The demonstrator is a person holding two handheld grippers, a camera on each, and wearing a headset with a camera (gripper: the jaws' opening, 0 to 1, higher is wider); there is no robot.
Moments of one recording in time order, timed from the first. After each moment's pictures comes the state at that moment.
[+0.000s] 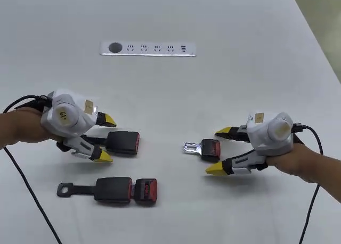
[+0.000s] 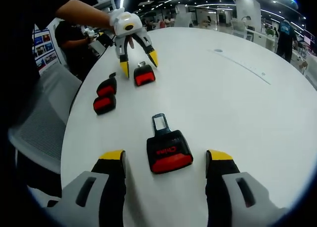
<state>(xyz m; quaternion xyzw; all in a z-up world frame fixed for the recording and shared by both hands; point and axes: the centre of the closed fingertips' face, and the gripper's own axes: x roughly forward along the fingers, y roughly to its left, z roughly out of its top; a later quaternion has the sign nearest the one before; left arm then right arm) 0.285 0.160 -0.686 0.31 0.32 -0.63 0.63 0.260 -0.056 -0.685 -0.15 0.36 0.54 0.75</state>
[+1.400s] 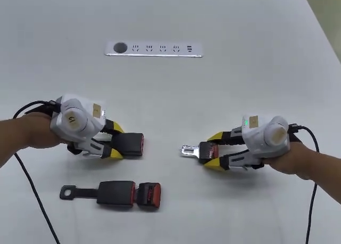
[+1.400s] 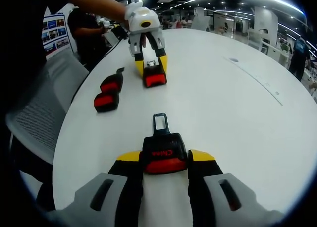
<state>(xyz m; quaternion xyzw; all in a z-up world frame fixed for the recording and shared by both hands) 0.285 0.152 -0.687 0.29 0.33 -0.62 0.65 0.263 -0.028 -0.684 -0.19 0.32 0.58 0.72</state>
